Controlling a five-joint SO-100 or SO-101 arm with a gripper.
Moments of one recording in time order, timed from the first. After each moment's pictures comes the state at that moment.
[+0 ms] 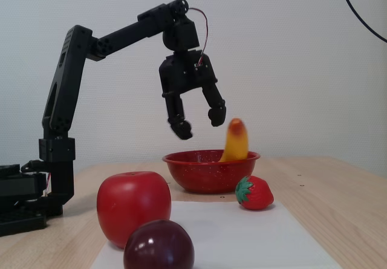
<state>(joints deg) 36.9 77.3 42.8 107.3 -5.9</state>
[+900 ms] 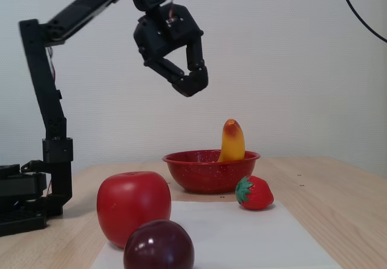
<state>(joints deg) 22.7 108.4 60.9 101.2 -2.3</state>
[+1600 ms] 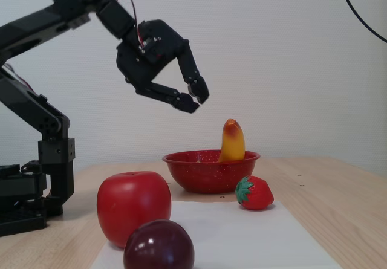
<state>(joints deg) 10.1 143.7 113.2 53.1 -4.0</state>
